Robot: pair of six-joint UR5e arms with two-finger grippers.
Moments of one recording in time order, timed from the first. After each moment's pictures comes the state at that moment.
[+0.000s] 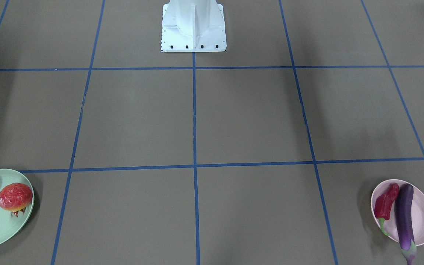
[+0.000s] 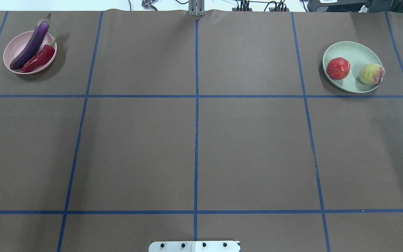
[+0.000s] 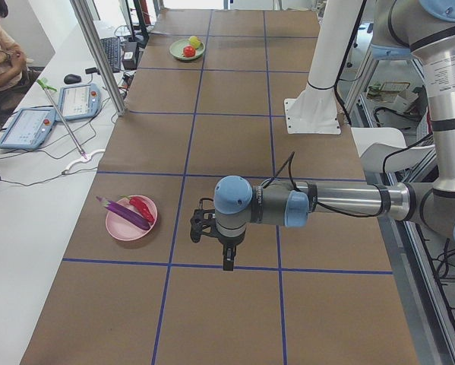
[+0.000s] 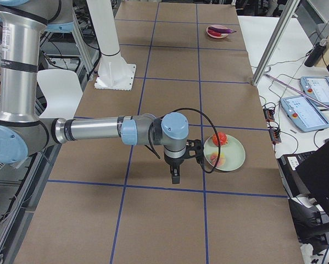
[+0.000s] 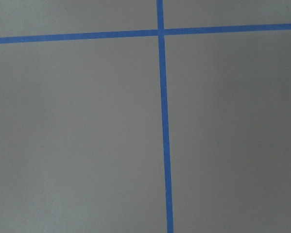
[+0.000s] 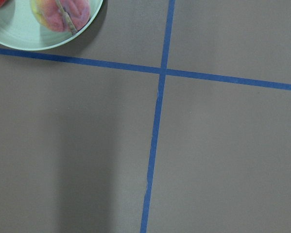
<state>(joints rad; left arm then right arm) -1.56 -1.30 -1.86 -1.62 -2.36 0.00 1.58 -1.72 1.84 -1.64 2.32 -0.09</state>
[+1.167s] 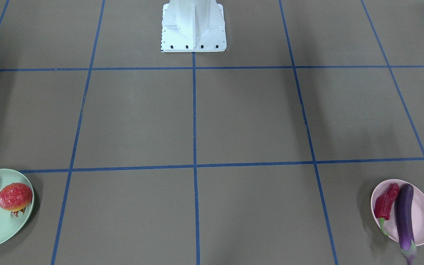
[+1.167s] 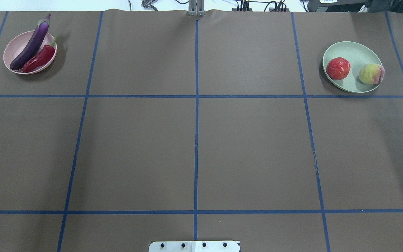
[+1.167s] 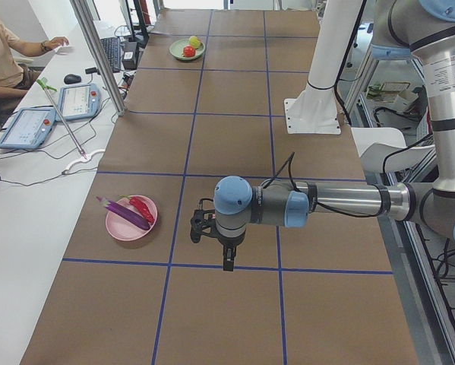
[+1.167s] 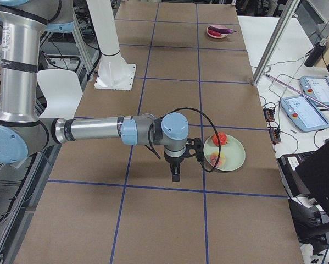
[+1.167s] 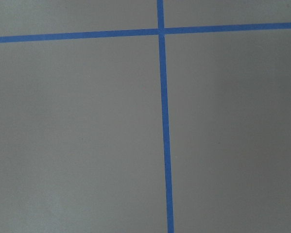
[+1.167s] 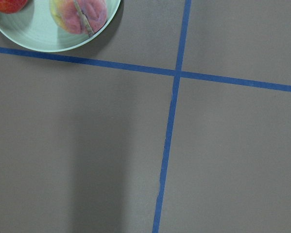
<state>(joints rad) -1.56 -1.30 -1.86 -1.62 -2.36 0.00 1.58 -1.72 1.84 -1.63 2.36 -0.09</state>
